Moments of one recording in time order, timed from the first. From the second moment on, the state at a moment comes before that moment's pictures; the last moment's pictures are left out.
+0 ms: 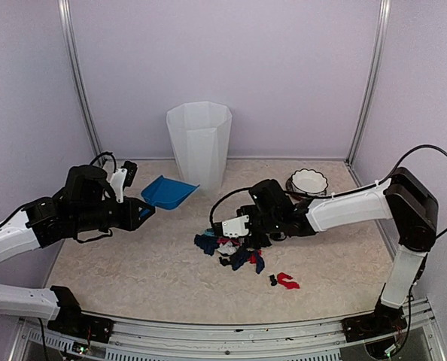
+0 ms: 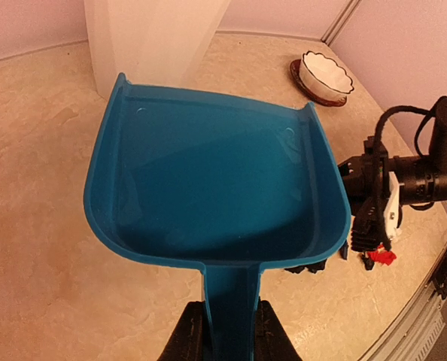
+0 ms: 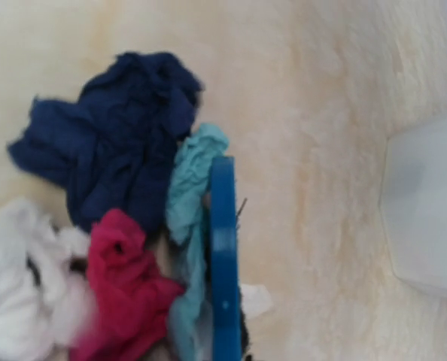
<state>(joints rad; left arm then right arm) -0.74 0.94 0.79 -0.39 -0.05 -0.41 0.89 1.83 1.08 0.08 -0.04 -1.05</state>
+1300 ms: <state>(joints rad) -0.93 0.67 0.72 -0.57 -0.39 -0.72 1.00 1.87 1.18 0.39 -0.14 0.45</state>
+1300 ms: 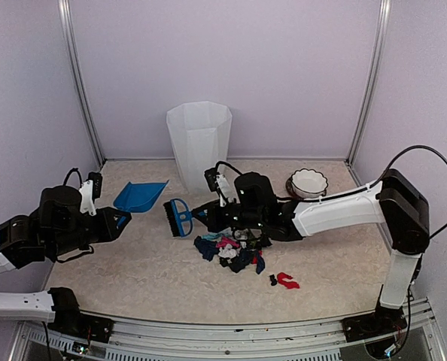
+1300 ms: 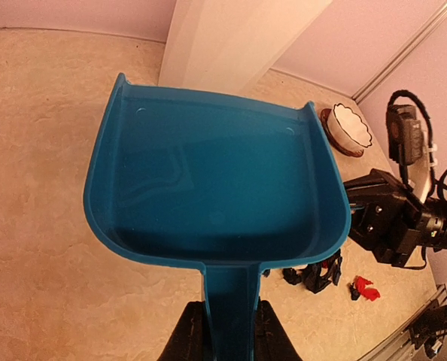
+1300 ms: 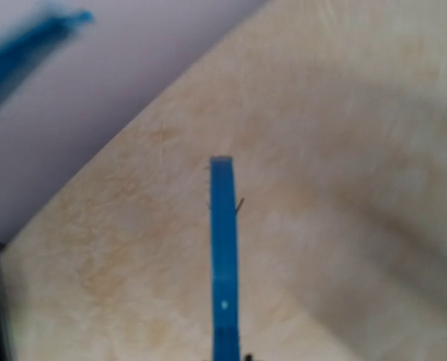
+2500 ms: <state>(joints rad) -1.02 0.82 0.53 -0.32 -0.20 -0.67 0.90 1.63 0.78 0.19 -0.07 1.06</state>
